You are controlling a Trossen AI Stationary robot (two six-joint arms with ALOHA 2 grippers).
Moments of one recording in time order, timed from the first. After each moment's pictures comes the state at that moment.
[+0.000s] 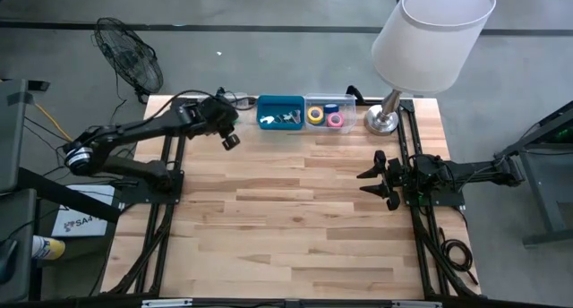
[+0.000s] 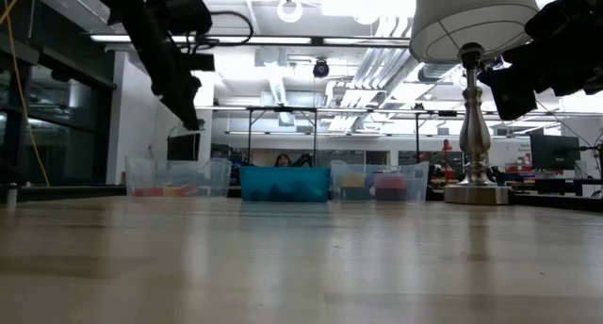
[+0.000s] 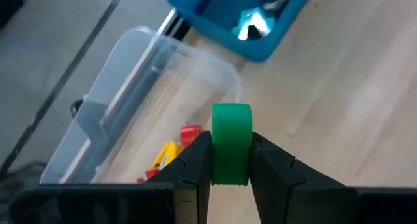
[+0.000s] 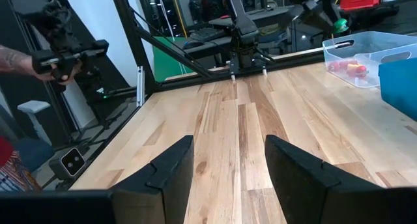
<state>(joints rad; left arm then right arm) 0.54 1.18 0.86 -0.58 -0.30 0.11 0.06 0.10 0.01 0.04 -0.06 0.23</state>
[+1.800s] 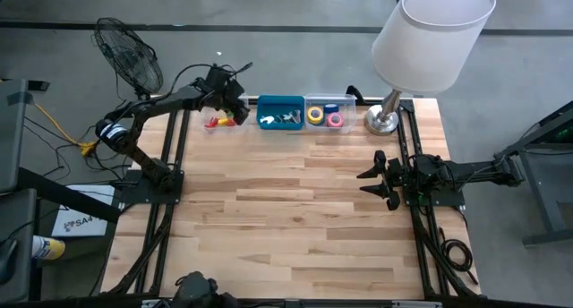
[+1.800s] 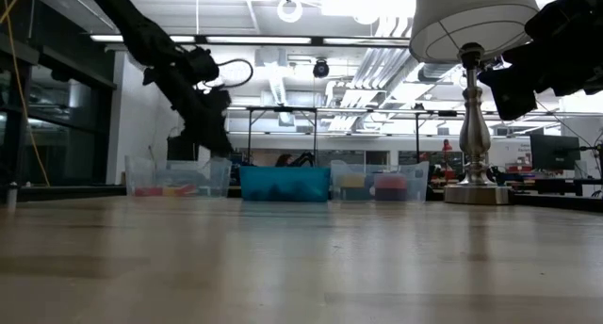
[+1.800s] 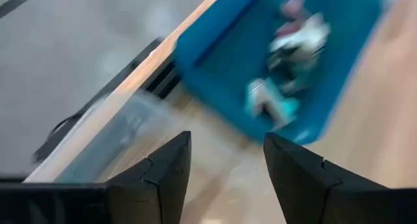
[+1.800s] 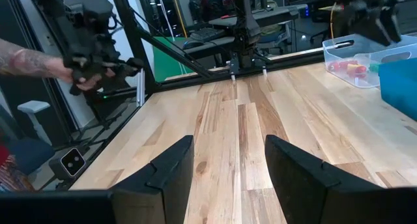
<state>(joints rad) 0.92 1.54 0.95 -0.24 0.26 0.17 0.06 0.10 0.01 0.04 -0.06 0.23</state>
